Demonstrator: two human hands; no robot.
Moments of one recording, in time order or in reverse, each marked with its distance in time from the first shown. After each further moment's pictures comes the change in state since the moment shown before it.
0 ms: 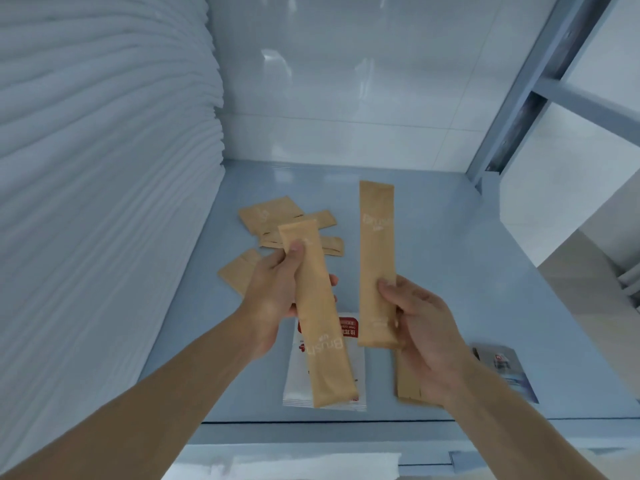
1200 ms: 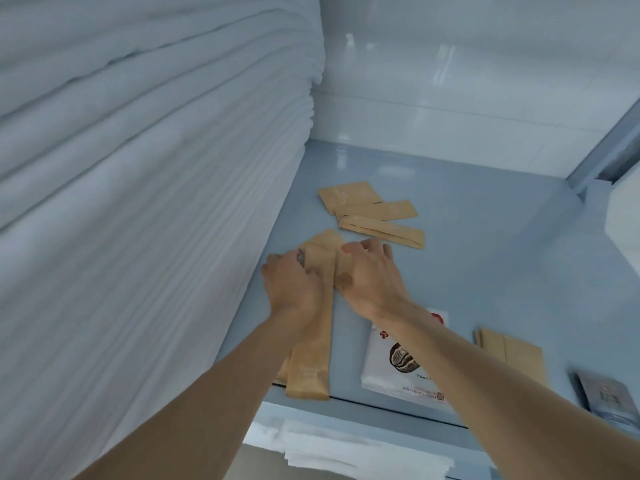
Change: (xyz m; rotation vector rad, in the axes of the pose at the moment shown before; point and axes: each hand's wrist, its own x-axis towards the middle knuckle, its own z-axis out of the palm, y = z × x) left_hand 0.016 -0.040 -0.078 0.702 0.547 -0.028; right_hand 0.086 0.066 0.117 -1.625 -0.106 -0.410
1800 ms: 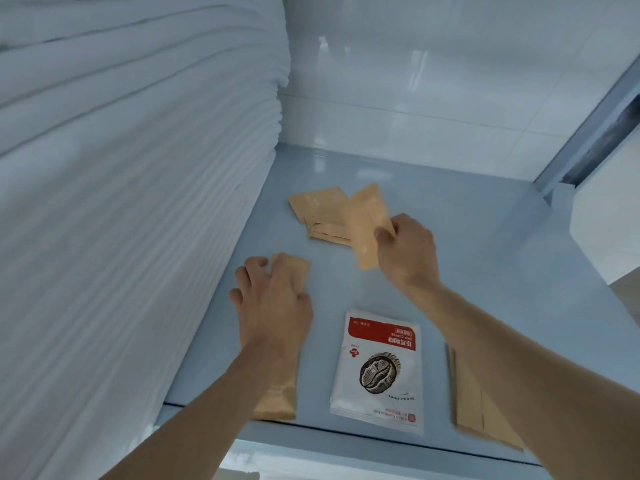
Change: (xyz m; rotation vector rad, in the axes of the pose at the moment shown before) left_hand -0.008 -0.002 0.022 0.332 0.136 0.278; right_hand 0.037 0.065 -0.046 0.276 0.360 0.263
